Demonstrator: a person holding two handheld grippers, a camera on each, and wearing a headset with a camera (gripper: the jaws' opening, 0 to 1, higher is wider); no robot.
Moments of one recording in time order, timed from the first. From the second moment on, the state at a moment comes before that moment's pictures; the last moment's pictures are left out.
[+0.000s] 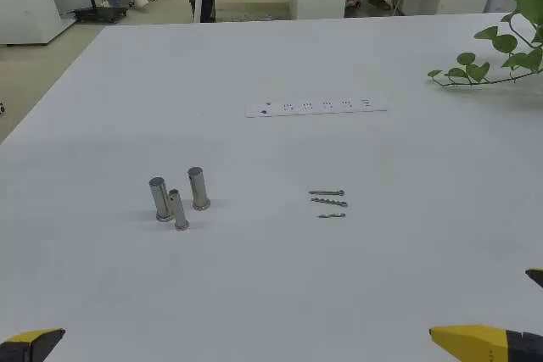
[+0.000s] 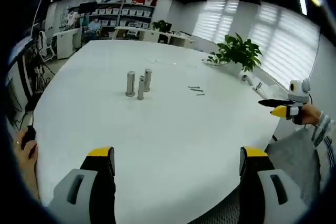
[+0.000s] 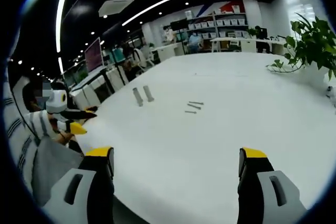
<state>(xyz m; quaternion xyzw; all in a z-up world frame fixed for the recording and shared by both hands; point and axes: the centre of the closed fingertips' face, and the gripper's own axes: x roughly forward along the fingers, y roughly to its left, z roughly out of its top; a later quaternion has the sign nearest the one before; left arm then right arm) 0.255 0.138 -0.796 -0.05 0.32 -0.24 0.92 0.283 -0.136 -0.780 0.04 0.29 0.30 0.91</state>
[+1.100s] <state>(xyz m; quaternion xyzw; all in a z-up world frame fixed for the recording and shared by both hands) 0.251 0.149 -0.809 -0.04 0.36 -0.21 0.91 0.283 -0.127 -0.782 0.02 0.32 0.33 0.89</state>
